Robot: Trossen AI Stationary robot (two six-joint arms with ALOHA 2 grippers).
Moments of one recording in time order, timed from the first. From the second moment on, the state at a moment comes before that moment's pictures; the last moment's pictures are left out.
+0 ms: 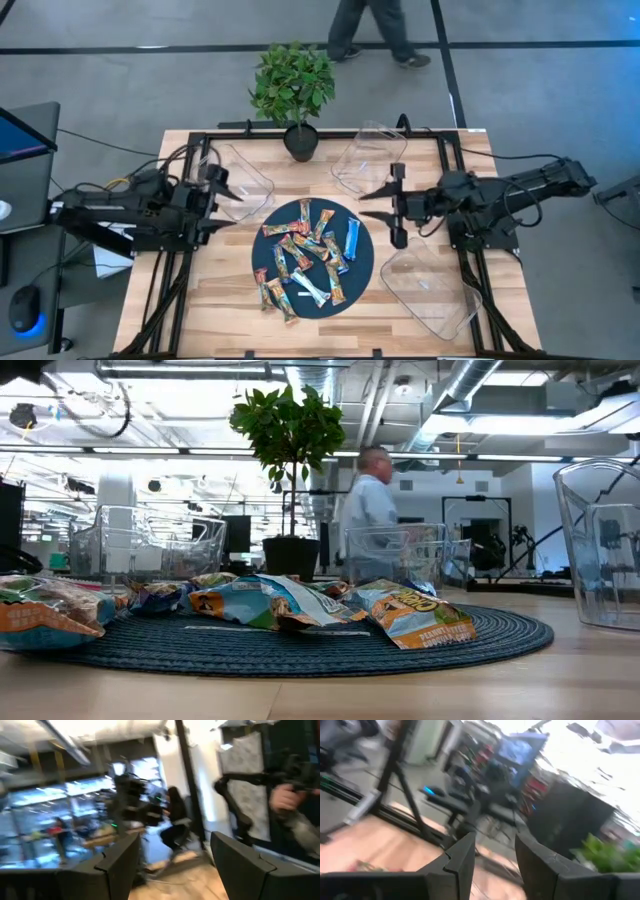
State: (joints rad) left arm 0.01 0.48 0.44 0.32 0.31 0.15; right arm 0.21 1.02 0.83 0.23 0.16 -0.56
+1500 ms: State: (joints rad) left arm -0.66 1.64 0.96 -0.56 -0.14 -0.14; right arm 0.50 1.20 0.84 0.06 0.23 -0.45
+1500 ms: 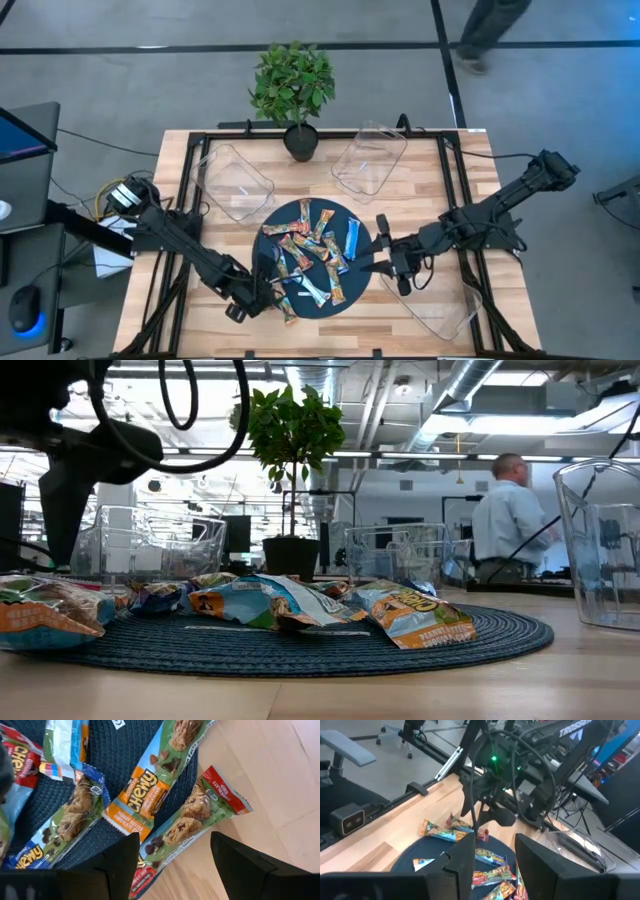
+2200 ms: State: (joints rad) left arm -0.66 1.64 0.90 -0.52 -0.18 -0.07; right arm 0.50 1.20 0.84 0.05 0.21 -0.40
